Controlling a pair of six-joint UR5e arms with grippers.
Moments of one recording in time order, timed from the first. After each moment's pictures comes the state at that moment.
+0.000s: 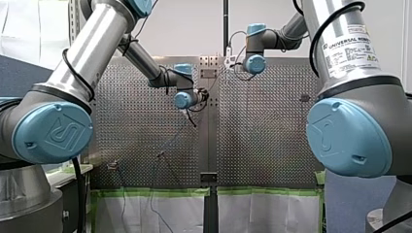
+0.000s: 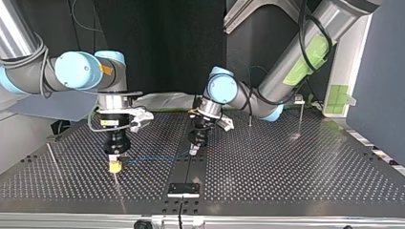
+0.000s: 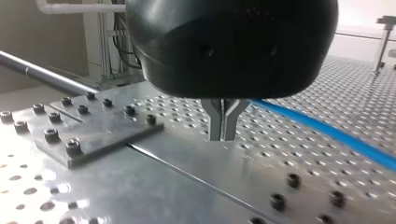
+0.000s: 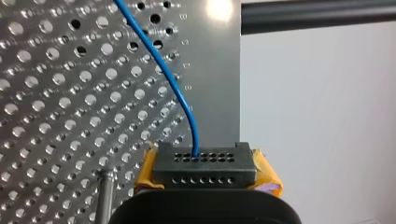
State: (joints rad) left arm -0.44 -2.08 -1.49 -2.49 -1.62 -2.16; right arm 2.07 -1.22 1.36 -0.41 1.63 1.61
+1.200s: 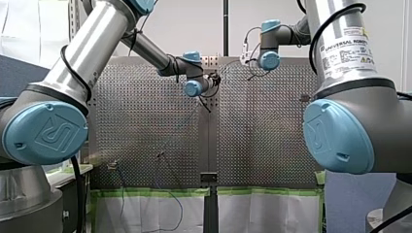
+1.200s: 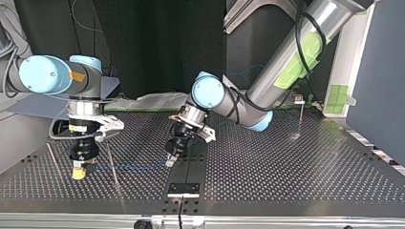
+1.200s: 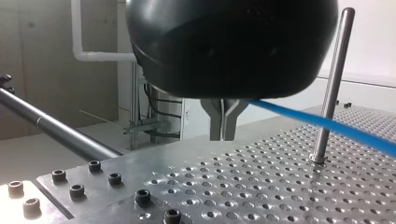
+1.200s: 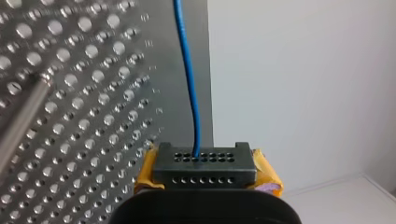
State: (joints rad) left arm -0.50 -2.09 -1.34 -2.51 -1.58 -2.23; right arm 1.95 -1.25 1.36 -0.41 1.63 1.65
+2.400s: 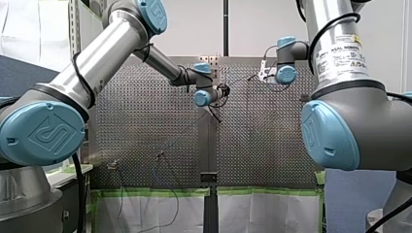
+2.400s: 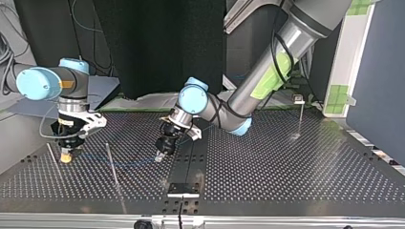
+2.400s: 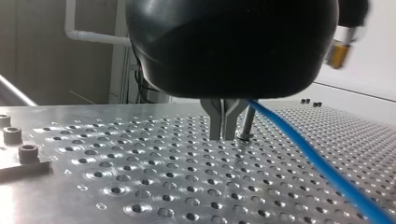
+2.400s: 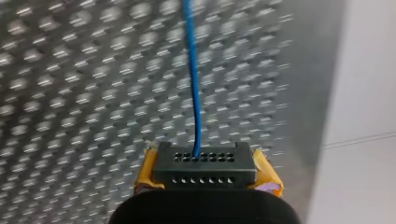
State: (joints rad) left arm -0.54 -2.25 -1.19 -2.57 -1.57 -2.30; right arm 1.82 -1.18 1.42 -0.39 1.63 1.69
